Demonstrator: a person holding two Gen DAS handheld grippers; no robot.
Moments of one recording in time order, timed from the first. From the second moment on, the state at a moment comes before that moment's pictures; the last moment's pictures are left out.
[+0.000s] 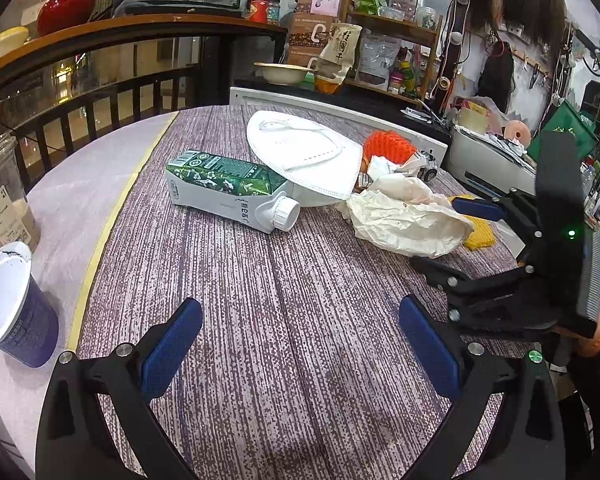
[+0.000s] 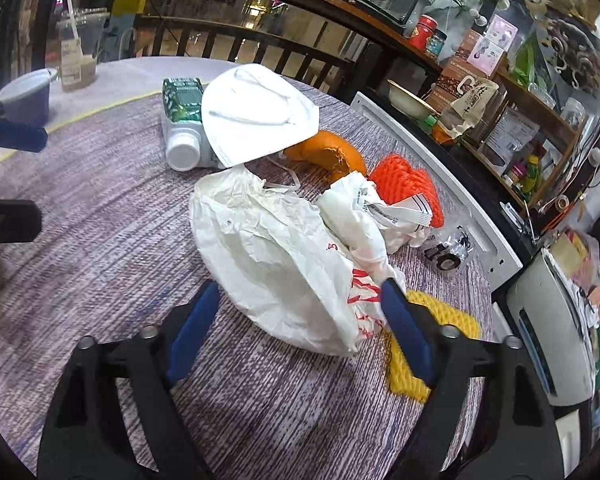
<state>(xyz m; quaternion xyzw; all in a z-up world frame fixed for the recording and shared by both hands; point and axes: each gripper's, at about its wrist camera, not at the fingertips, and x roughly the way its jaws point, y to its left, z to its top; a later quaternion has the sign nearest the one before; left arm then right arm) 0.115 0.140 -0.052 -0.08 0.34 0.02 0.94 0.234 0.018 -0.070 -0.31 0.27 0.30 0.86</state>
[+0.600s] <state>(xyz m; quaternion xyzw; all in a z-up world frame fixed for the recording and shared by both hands) 0.138 0.150 -0.050 -0.08 0.35 0.04 0.93 0.194 -0.011 -0.040 -0.21 0.28 0.41 0.85</state>
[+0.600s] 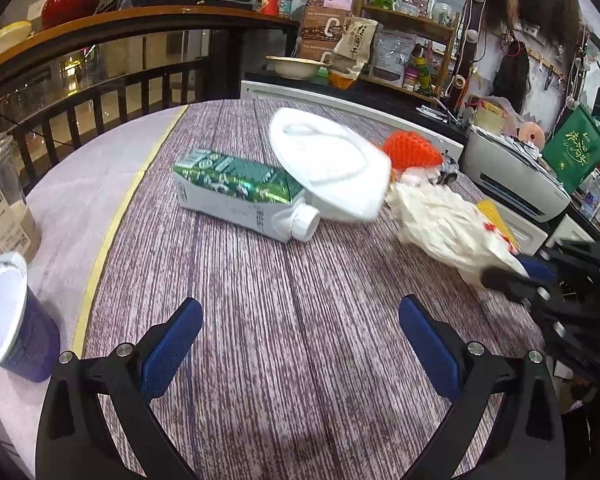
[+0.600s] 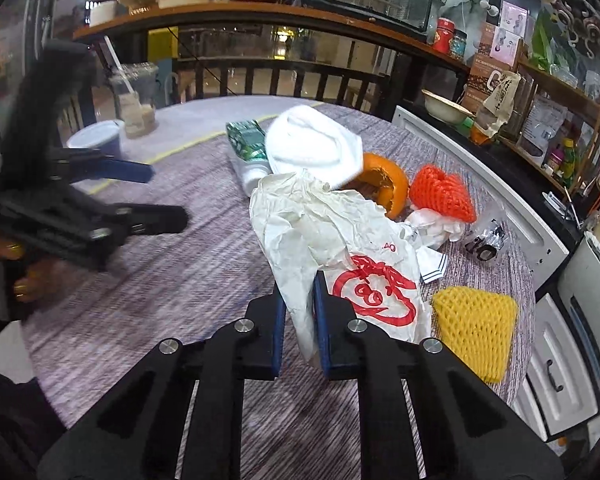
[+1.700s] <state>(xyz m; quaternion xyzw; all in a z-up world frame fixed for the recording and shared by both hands) 0.226 0.113 -0.006 -0.05 0.32 -0.03 0.95 0.148 -0.098 -0.017 -0.11 0.26 0.38 0.88</state>
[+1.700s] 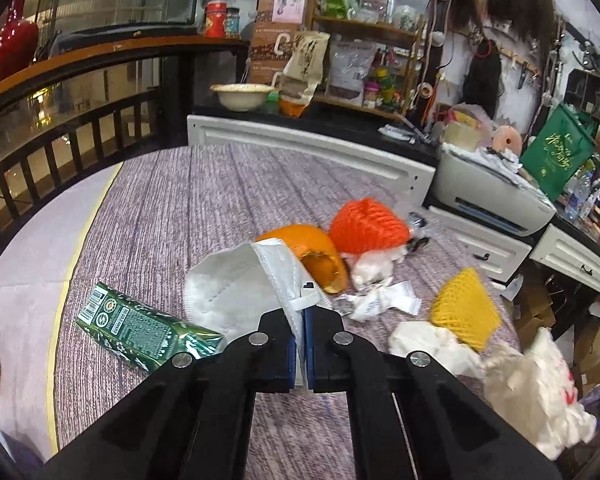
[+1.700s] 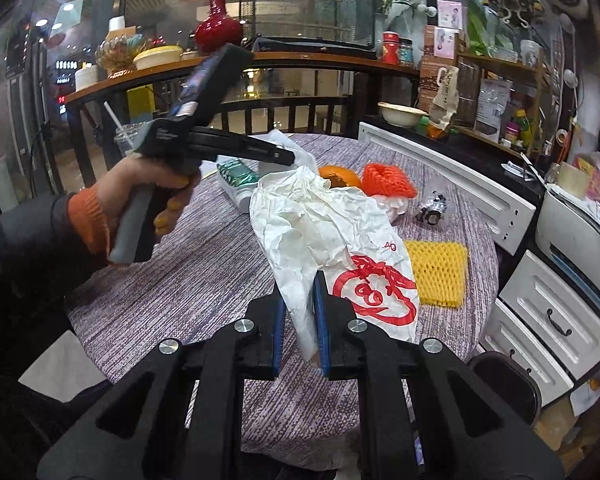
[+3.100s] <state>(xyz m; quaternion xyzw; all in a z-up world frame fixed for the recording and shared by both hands) 0.160 -0.108 0.011 -0.04 0.27 -0.25 0.93 0.213 -0.307 -0.177 0.09 0.43 0.06 0.90</state>
